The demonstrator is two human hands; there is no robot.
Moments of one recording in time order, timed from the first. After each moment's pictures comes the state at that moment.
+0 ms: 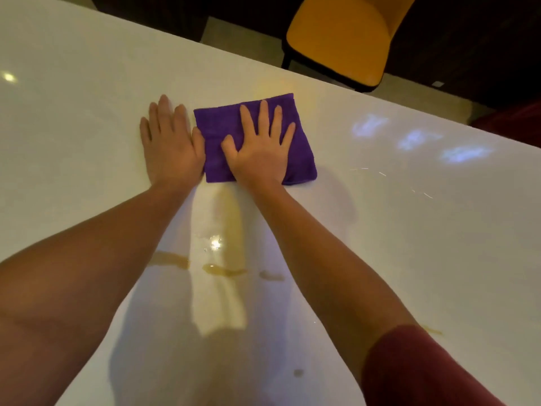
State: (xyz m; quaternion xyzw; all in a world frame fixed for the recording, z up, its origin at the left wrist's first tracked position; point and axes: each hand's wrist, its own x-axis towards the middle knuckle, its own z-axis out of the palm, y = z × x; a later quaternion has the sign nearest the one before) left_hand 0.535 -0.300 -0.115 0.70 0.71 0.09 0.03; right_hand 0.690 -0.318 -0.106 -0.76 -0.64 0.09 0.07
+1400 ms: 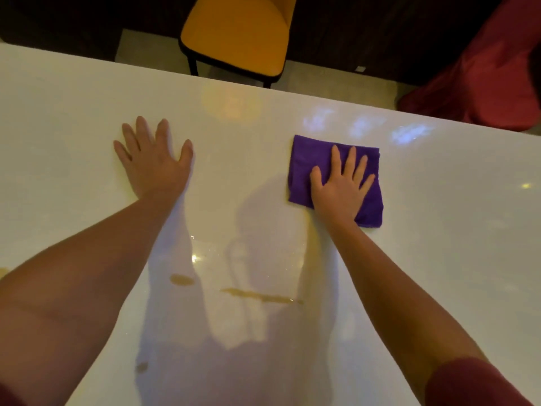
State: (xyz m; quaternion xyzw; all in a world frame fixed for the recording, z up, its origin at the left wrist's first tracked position) left_hand 0.809 -0.378 -0.110 0.69 0.72 0.06 0.05; right_hand 1.118 -0.505 -0.097 -0.89 -0.44 0.09 0.02
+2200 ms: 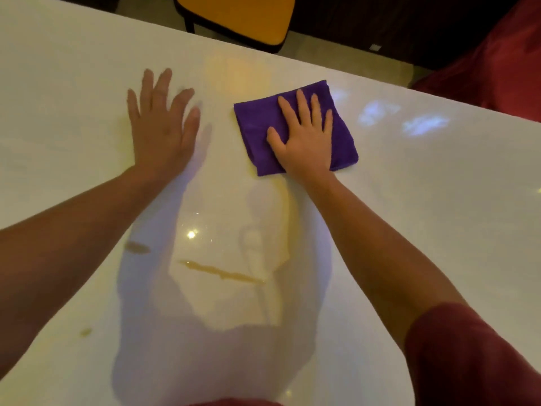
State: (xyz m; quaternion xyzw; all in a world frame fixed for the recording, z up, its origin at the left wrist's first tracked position) left_hand 0.873 -0.419 -0.088 0.77 0.62 0.15 0.04; right_hand 1.137 -0.461 -0.098 -0.76 -0.64 0.11 0.05
